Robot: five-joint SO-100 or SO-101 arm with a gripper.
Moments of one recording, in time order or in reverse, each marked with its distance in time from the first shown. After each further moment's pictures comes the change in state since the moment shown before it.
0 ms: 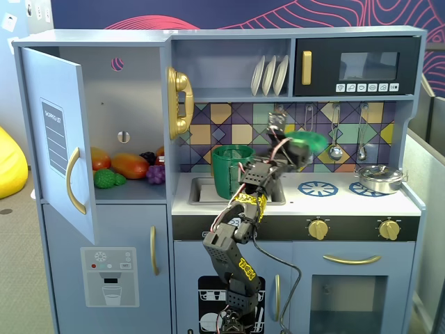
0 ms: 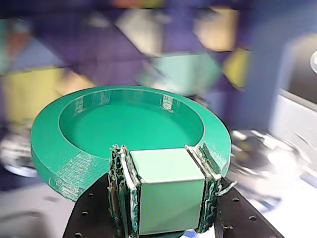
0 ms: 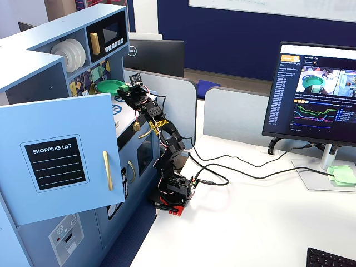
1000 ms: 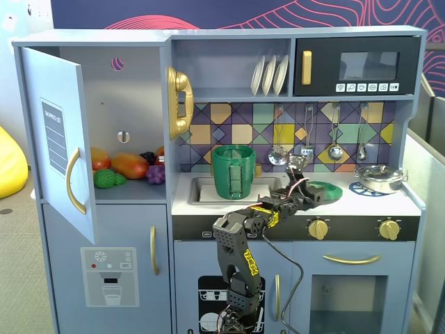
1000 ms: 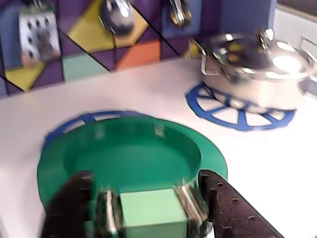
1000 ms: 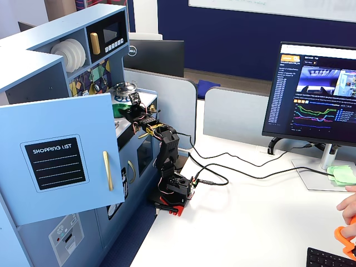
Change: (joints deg) arm 2.0 -14.1 21.7 -30.4 0.9
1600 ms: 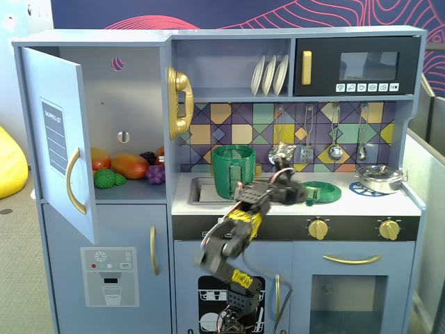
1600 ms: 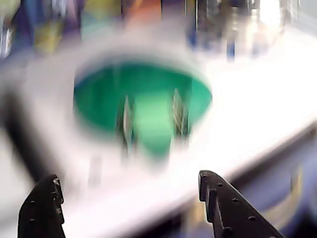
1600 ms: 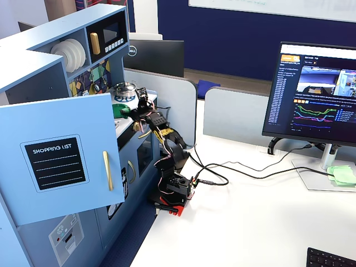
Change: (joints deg) arm -1.0 32.5 -0.2 50.1 3.2
